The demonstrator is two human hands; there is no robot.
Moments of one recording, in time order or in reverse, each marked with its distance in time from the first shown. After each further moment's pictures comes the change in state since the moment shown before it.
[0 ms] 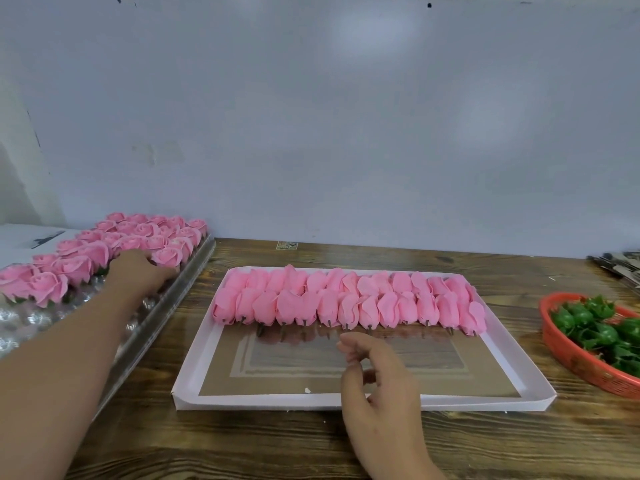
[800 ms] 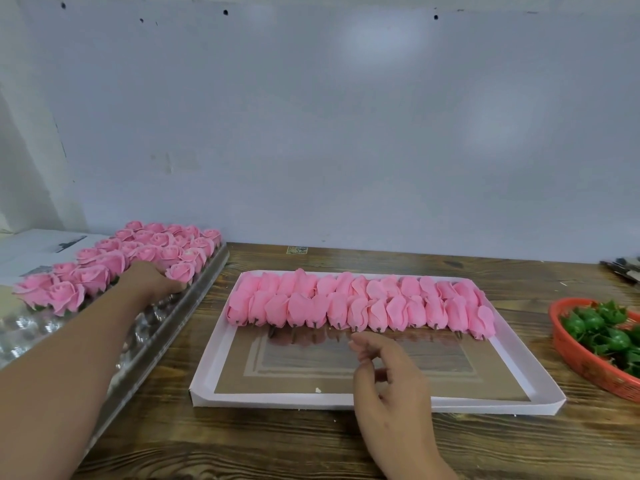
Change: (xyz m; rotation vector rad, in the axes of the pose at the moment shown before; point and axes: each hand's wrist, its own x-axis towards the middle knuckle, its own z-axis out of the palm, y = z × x) left_hand -0.002 -0.006 -0.016 0.101 -0.174 -0.078; right_hand 0.000 0.006 0.000 0.020 -0.006 0.038
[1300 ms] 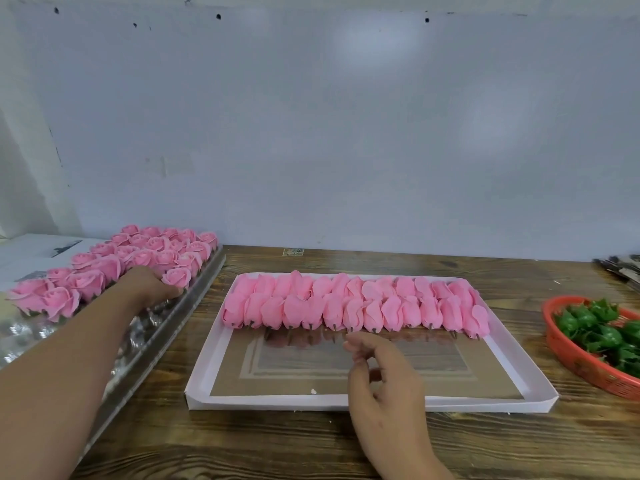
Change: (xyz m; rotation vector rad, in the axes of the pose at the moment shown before) left_hand 0.001 -0.001 -0.001 0.059 -0.035 0.028; right_hand 0.000 -0.001 0.000 0.005 0.009 0.011
